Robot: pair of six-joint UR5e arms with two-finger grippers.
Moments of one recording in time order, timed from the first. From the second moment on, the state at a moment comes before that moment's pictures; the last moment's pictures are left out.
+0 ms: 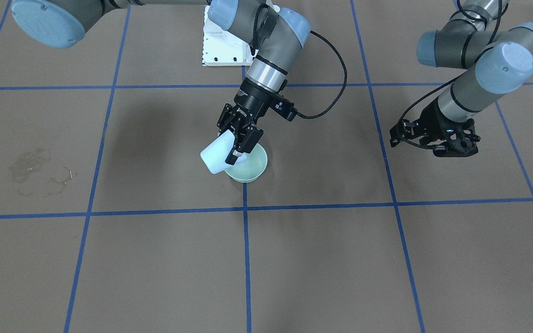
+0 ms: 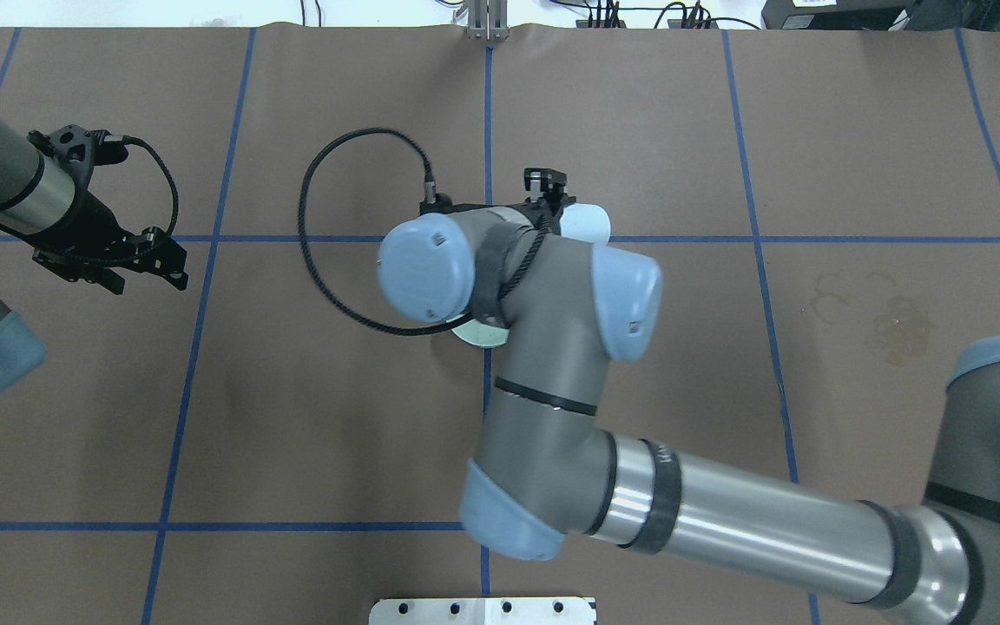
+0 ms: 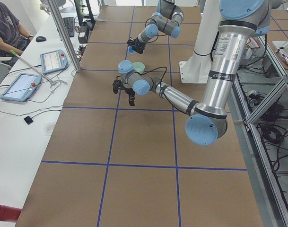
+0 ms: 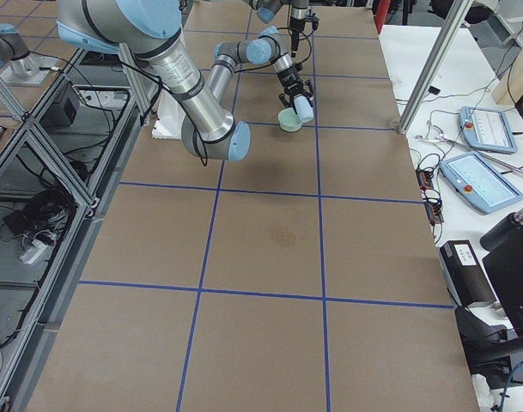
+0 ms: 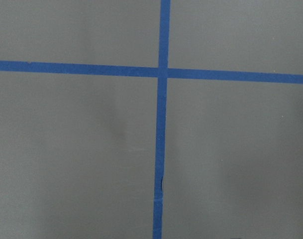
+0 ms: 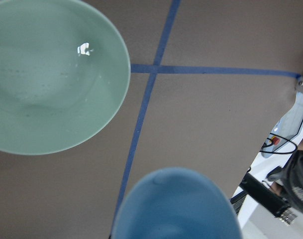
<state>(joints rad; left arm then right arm) -0.92 -1.79 -1.78 -1.77 -2.28 -0.89 0.47 -0.73 1.69 -2.04 1.26 -0.04</state>
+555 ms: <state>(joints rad) -0.92 -1.80 -1.79 -1.76 -2.28 -0.89 0.76 -1.34 2.04 -1.52 1.71 0.37</state>
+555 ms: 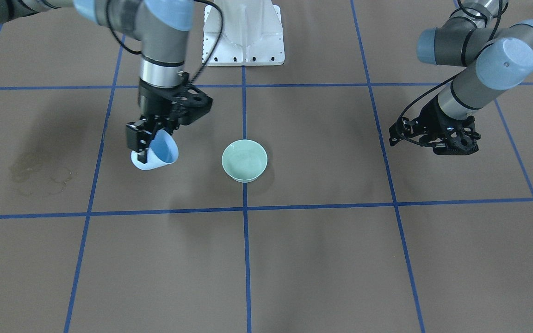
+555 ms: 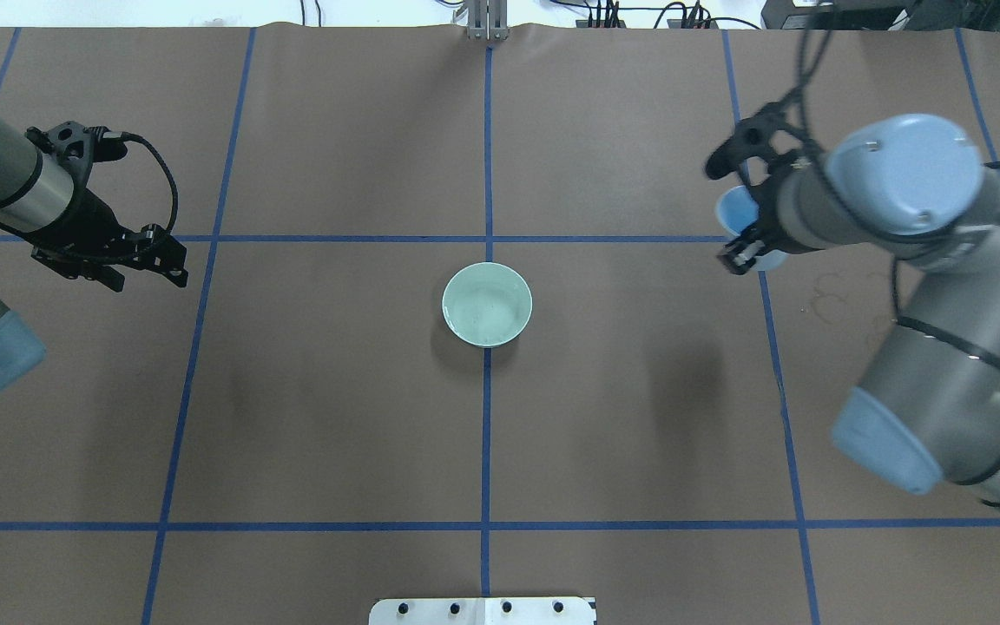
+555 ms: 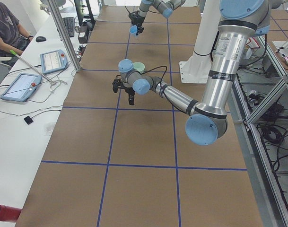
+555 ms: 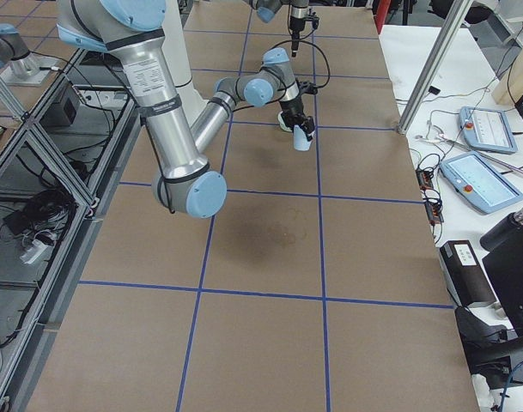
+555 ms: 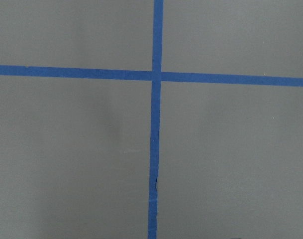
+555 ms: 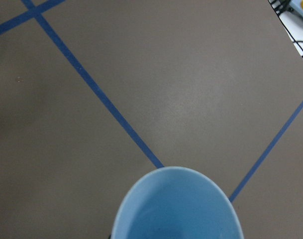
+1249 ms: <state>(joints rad) -0.92 -1.80 -1.80 -1.76 -2.28 -0.90 0.89 -1.84 1.81 -0.52 1.78 0.75</state>
